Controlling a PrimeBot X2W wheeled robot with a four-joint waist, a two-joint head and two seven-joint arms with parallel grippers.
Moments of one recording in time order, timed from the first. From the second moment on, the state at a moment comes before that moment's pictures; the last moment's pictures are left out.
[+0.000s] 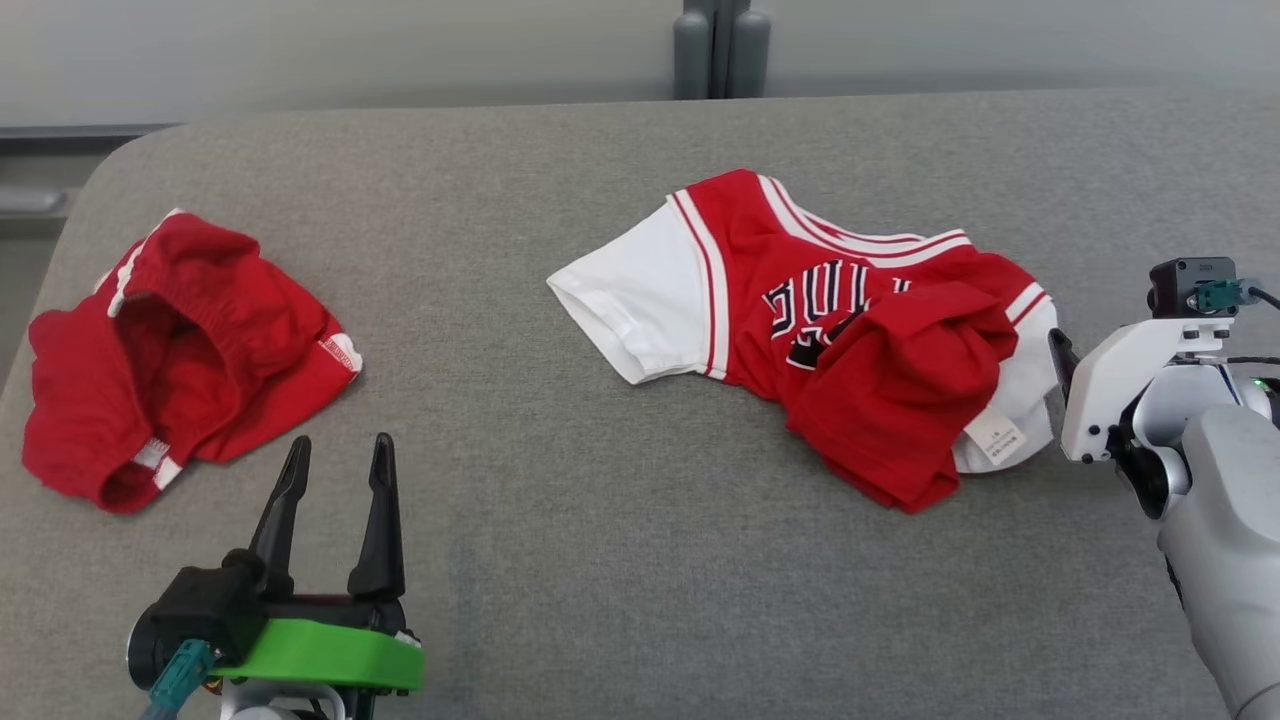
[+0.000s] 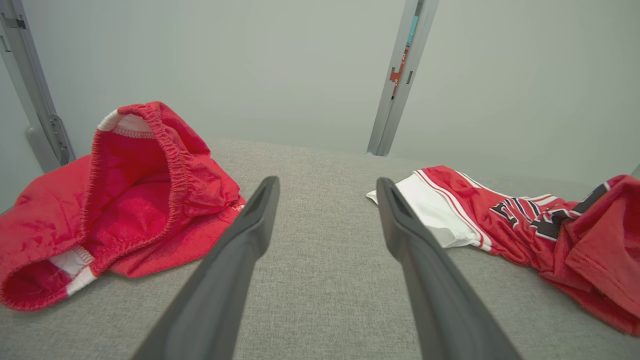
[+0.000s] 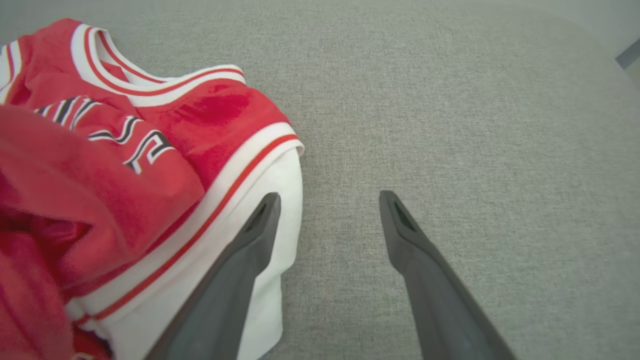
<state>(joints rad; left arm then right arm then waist) -0.02 0.09 -0.09 0.09 -0.31 -0.11 -0.26 -0.62 -0.29 0.04 0.84 0.24 0.13 0.20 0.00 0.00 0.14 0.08</state>
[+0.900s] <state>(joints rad) 0.01 0.07 -0.05 0.10 -0.30 -0.12 -0.26 -0.89 -0.29 0.34 0.65 0.43 0.13 0.13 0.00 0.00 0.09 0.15</state>
